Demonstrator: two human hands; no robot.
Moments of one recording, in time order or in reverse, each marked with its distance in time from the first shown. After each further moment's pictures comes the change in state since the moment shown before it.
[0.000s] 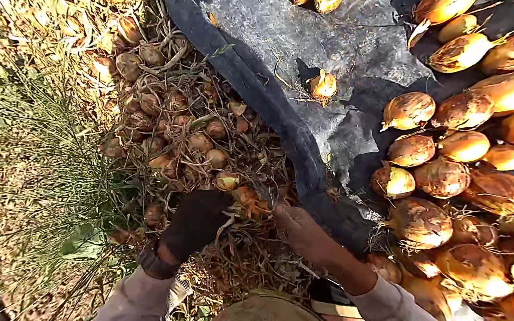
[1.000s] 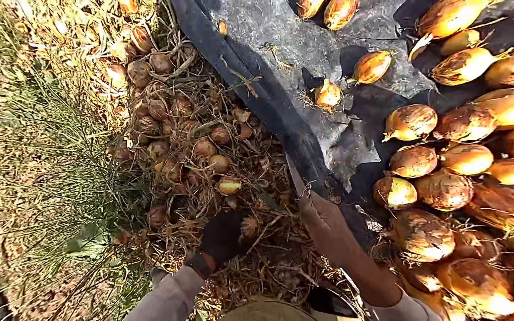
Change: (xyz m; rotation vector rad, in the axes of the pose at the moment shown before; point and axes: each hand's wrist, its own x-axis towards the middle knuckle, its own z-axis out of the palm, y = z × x) left_hand -0.014 0.003 0.094 0.101 -0.515 -0.439; right_hand -0.004 0.000 -0.034 -0.213 0.377 -0.176
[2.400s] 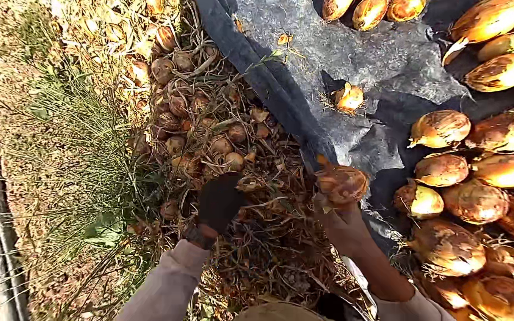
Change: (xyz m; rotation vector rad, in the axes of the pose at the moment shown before) left_hand 0.000 0.002 -0.089 -0.128 0.439 -0.155; right_hand 0.009 -0.013 0.007 0.154 0.087 -0.155
